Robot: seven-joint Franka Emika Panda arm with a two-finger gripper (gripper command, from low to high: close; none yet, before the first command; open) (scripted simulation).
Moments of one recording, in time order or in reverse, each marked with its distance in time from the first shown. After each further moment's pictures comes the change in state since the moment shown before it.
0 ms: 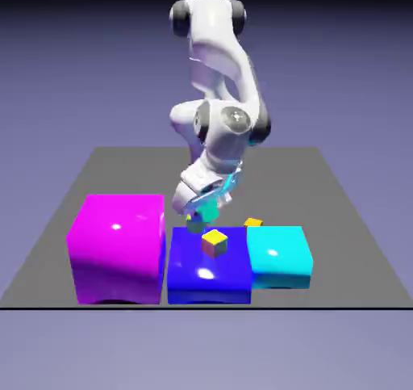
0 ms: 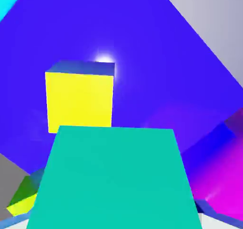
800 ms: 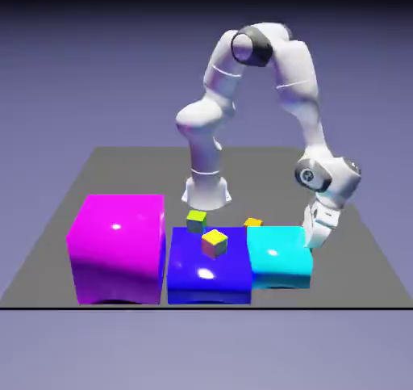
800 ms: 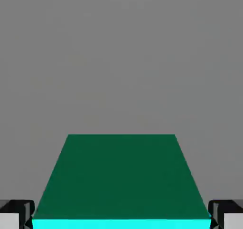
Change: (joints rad) arm 0.540 0.391 0.298 -0.093 0.031 0.438 0.281
